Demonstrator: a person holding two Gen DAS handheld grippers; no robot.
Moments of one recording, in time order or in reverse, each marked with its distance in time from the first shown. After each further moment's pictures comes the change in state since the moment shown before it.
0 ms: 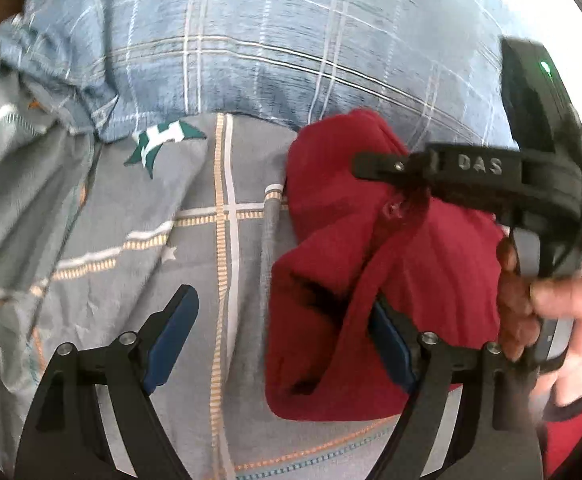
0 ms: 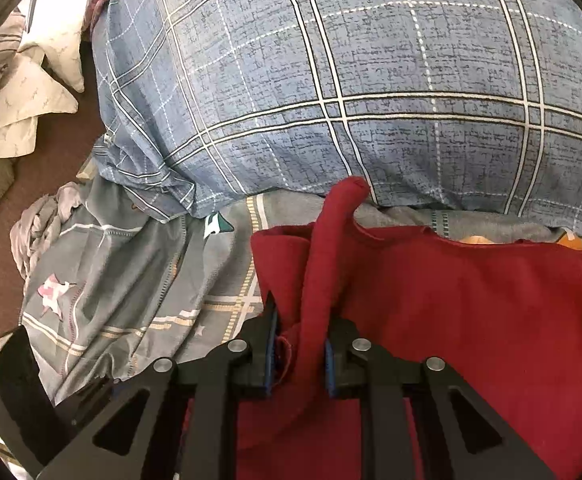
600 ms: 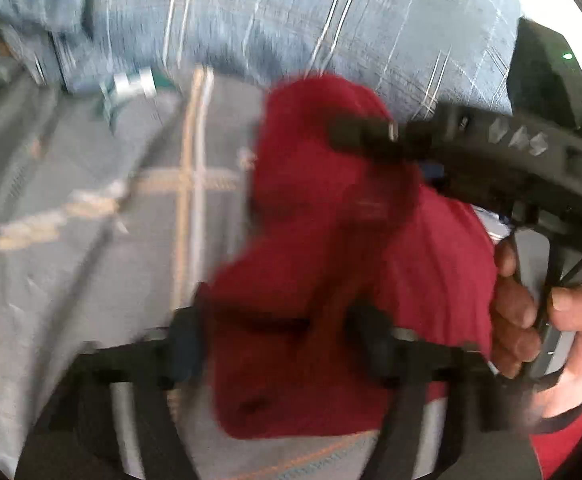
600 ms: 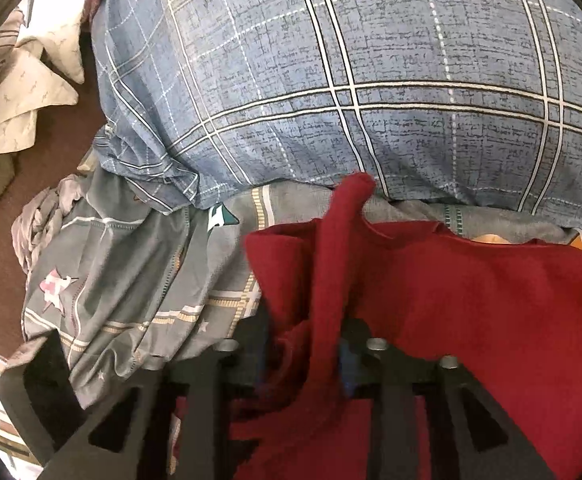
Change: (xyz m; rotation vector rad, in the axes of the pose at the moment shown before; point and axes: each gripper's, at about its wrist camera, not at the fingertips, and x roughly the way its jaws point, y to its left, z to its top) left arm 0.044 0.006 -0.005 -0.152 0.129 -0.162; right arm 0.012 0.007 0.006 -0.007 0.045 0.003
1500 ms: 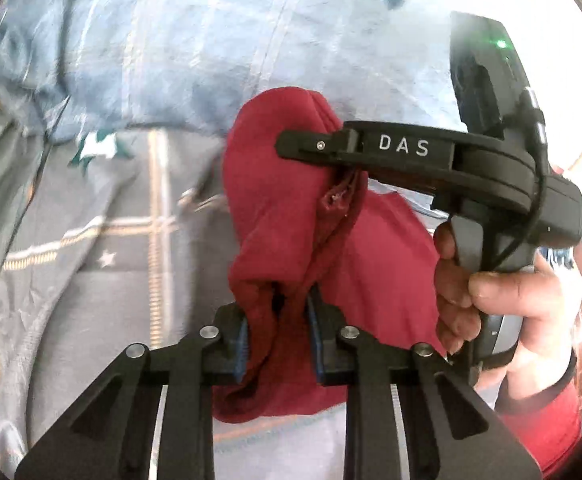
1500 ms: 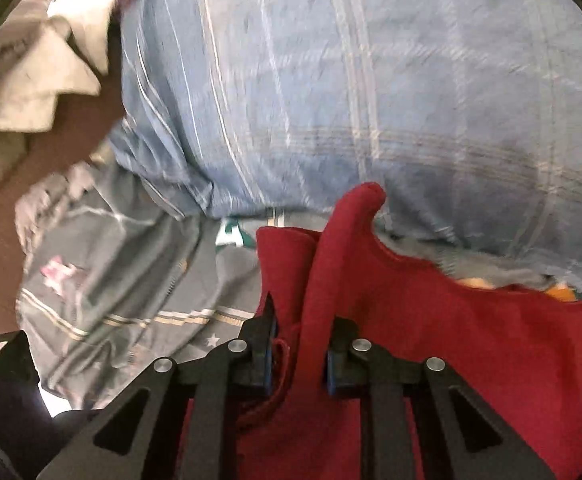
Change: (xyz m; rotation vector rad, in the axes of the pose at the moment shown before) left arm -0.070 -0.071 -0.021 0.127 -0.116 -0.020; right arm -0.039 0.011 0.006 -0.107 -0.064 -0.012
